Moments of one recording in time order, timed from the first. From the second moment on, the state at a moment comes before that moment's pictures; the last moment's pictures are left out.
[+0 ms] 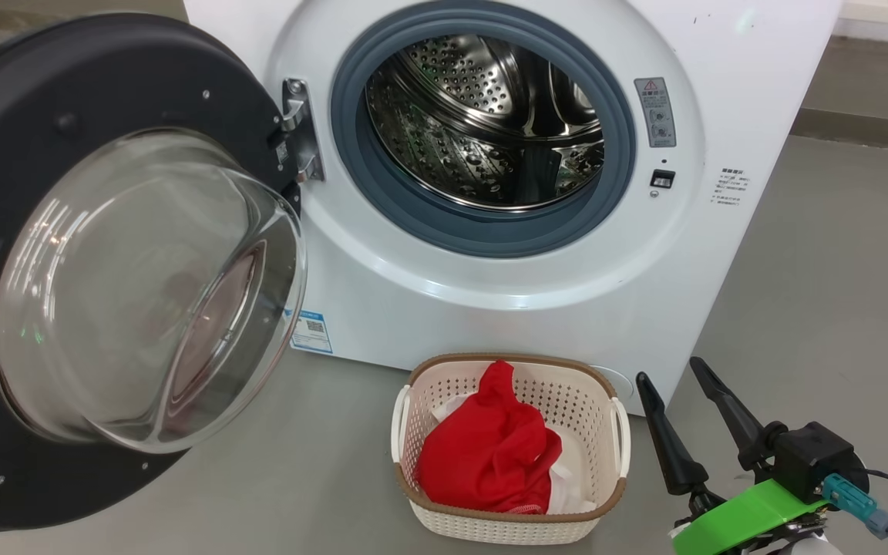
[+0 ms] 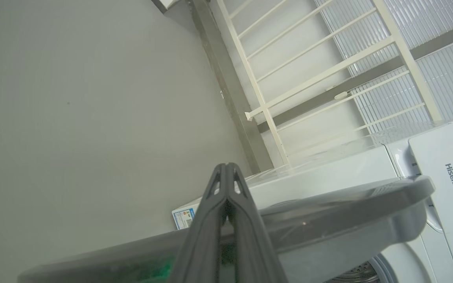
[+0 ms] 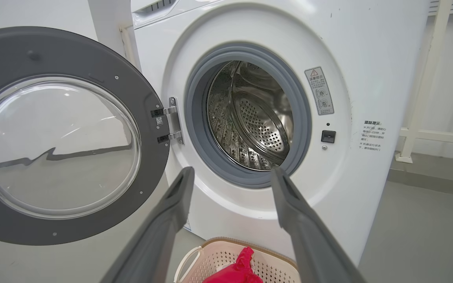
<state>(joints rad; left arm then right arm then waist) -0.73 0.34 0.64 0.75 -0.78 0.13 0.49 -0.04 -0.09 0.14 0.21 0.33 0.12 -0.26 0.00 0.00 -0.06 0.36</state>
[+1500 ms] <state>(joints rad) -0.49 0.06 0.60 0.21 -1.02 0.08 0.84 -0.04 -0.09 0.15 0.22 0.35 0.12 -0.26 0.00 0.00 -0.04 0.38</state>
